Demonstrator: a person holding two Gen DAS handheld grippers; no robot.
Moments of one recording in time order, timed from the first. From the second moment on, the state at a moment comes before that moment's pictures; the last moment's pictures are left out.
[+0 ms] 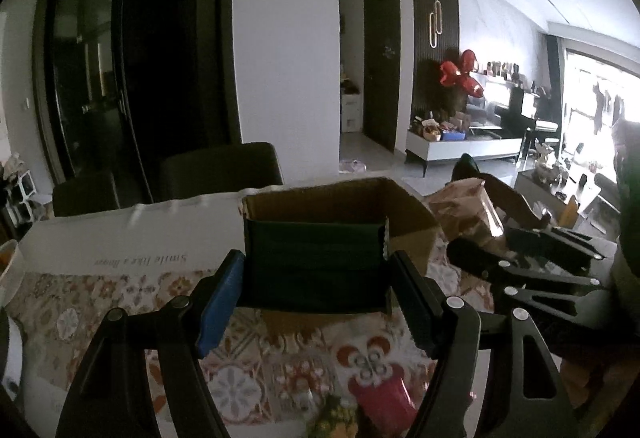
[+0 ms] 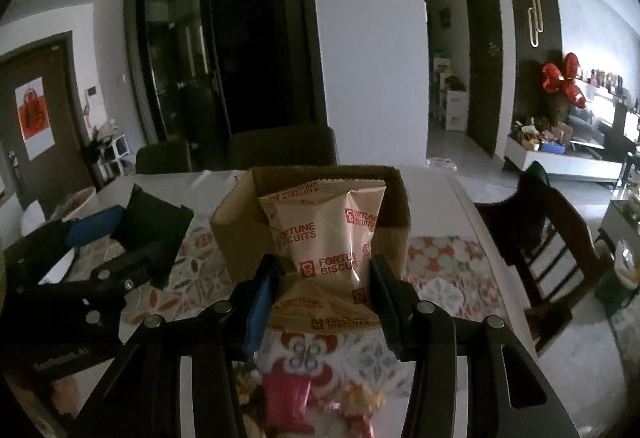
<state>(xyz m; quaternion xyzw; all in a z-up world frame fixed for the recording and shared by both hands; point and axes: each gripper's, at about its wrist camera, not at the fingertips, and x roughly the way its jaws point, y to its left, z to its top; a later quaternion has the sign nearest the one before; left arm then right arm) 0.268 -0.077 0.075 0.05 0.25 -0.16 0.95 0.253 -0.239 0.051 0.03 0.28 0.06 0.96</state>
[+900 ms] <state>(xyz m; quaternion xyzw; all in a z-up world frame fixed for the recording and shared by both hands) 0.434 -0.098 0.050 0.03 0.36 -0.15 0.92 0.432 -0.265 0.029 0.03 0.38 0.06 0.92</state>
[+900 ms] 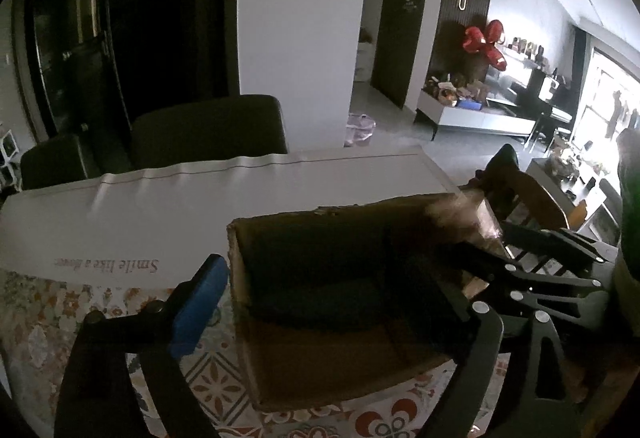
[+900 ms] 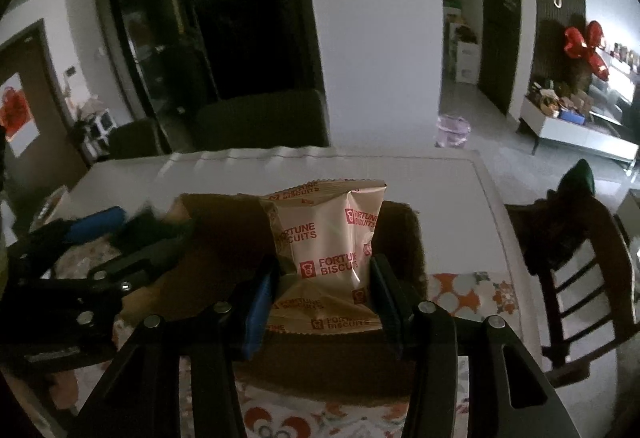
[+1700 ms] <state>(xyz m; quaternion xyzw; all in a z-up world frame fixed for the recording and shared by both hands) 0.334 -0.075 0.074 0.04 0.31 -0.12 0.94 0.333 -0.257 0.052 0.04 0.33 0.03 0.94</state>
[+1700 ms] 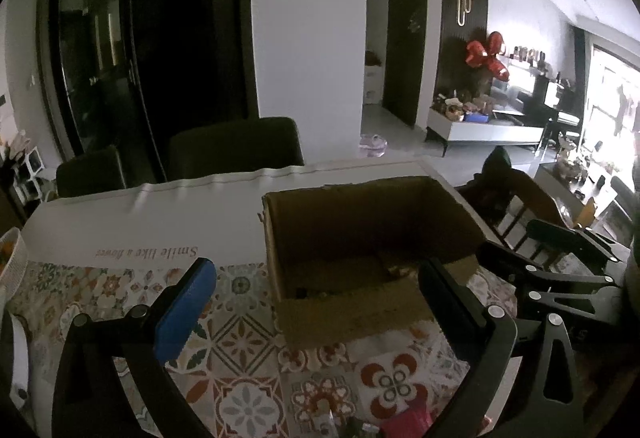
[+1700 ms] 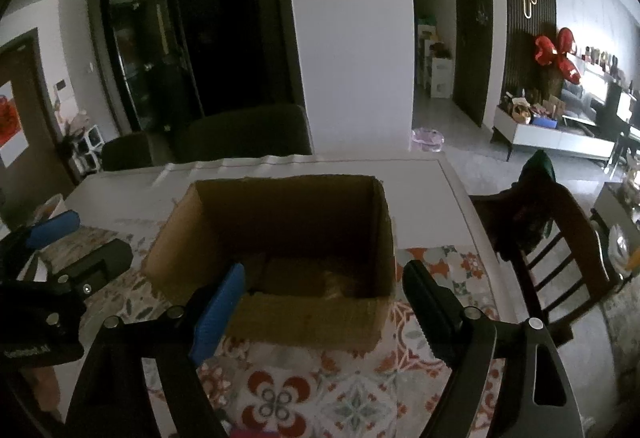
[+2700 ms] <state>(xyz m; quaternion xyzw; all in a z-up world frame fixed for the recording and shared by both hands) 0.180 -0.051 0.022 0.10 0.26 -0.14 0.95 0.178 -0.229 0.017 0.02 0.28 0.02 0.96</state>
